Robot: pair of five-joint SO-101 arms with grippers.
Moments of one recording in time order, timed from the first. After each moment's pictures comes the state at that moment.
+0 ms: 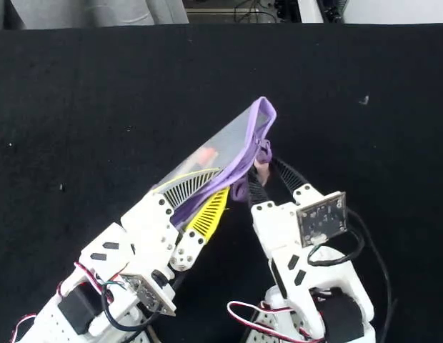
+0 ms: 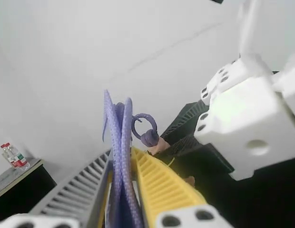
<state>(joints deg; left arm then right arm) 42.5 -104.0 76.4 23.1 -32.8 -16.1 -103.2 66.9 55.0 7.0</state>
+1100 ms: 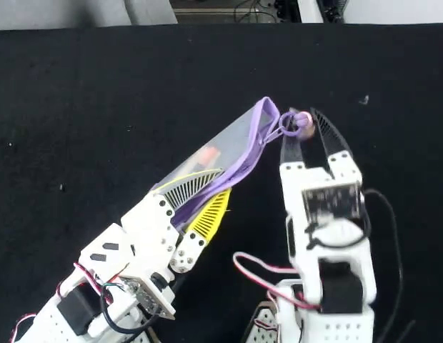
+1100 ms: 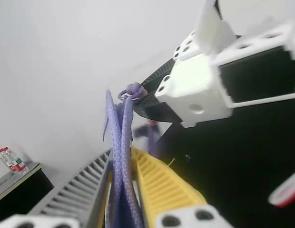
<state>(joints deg) 42.9 -104.0 75.3 23.1 -33.1 1.1 -85.6 64.6 28.6 18.2</state>
